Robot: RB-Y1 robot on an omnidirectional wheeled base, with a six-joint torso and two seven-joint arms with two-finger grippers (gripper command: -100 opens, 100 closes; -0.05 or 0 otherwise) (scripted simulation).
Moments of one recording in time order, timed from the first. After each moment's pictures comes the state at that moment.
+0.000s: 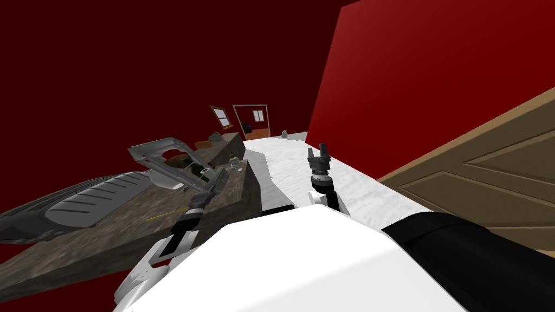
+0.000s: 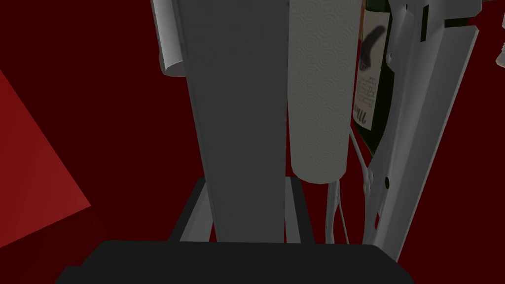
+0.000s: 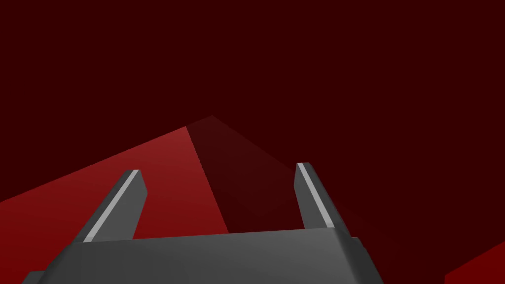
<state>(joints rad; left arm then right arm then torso) 0.34 0.55 0.27 -1.31 -0.12 -0.63 -0.90 0.50 0.00 0.06 -2.37 0.12 -0.55 -0.08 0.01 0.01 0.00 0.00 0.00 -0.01</state>
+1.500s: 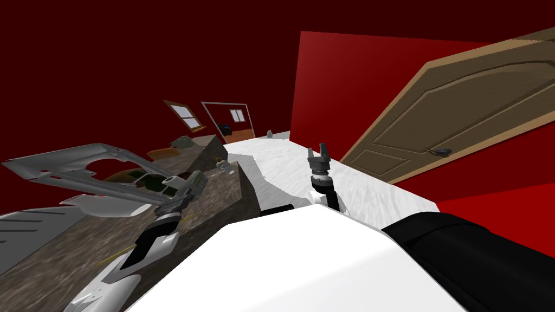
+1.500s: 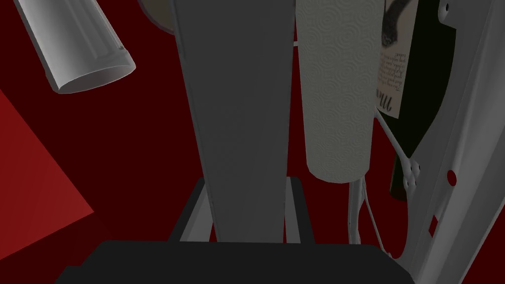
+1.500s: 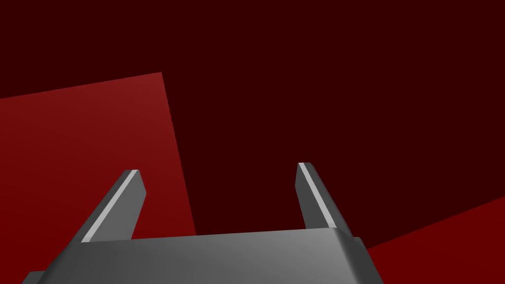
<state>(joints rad) 0.32 0.71 0.31 -1.17 0.27 -0.56 -1.17 0.50 0.00 0.06 -2.37 0.12 -0.55 -0.08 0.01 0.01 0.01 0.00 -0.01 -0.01</state>
